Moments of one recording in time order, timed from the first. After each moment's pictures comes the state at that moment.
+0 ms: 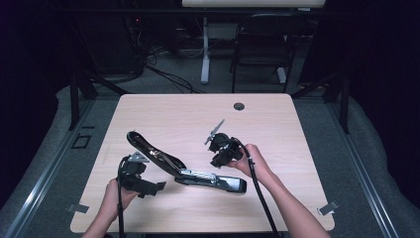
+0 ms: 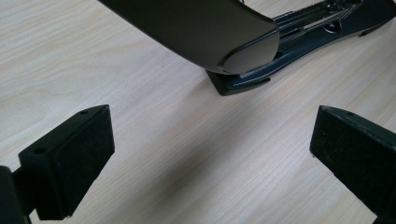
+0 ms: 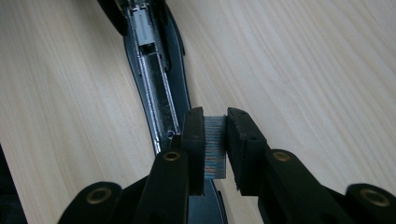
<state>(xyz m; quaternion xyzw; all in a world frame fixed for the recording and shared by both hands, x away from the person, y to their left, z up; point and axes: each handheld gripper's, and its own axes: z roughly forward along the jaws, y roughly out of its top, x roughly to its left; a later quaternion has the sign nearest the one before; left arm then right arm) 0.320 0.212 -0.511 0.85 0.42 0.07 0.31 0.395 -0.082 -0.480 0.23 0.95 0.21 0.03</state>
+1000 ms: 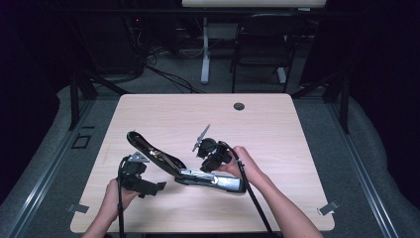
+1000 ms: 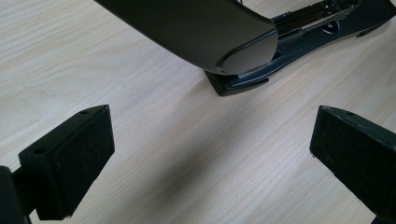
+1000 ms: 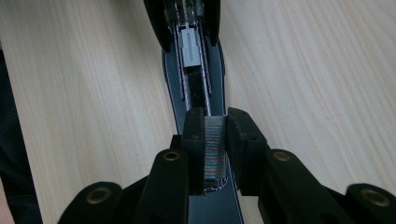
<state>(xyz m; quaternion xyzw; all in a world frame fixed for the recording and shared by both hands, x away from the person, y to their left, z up) 0.320 0.211 -0.511 0.85 0.42 0.07 0.31 0.387 -0.052 -0.485 0.18 0.96 0.20 0.01</state>
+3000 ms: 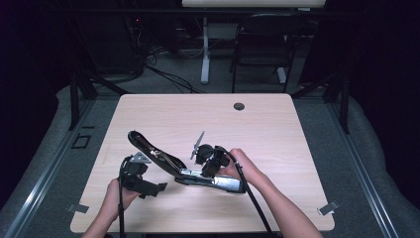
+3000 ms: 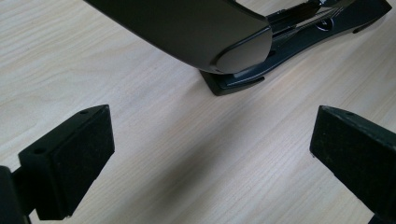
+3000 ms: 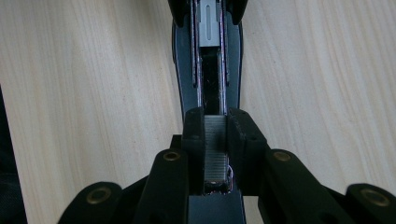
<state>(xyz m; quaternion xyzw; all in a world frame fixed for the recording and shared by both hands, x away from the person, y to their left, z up) 0.320 0.208 -0.511 0.86 0.41 0.07 0.31 0.385 -0.045 -0.502 0.13 0.98 0.17 0.01</state>
